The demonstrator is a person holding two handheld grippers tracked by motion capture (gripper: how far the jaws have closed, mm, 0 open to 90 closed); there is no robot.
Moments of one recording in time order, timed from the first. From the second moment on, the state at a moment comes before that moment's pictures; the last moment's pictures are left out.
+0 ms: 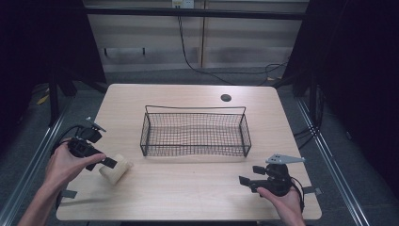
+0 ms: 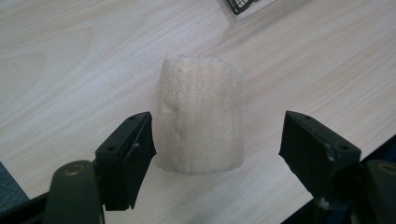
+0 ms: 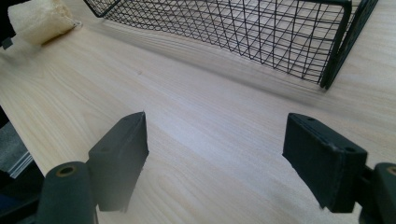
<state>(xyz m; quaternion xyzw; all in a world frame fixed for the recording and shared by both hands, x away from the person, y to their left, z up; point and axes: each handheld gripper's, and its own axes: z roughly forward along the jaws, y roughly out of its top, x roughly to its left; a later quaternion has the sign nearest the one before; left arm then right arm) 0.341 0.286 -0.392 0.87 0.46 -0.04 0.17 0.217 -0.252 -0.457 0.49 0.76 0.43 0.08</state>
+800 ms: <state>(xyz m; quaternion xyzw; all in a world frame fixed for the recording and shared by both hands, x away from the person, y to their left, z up) 0.361 0.276 -0.418 0.88 0.46 -0.05 0.10 0.218 -0.251 -0.460 0.50 0.76 0.41 0.07</state>
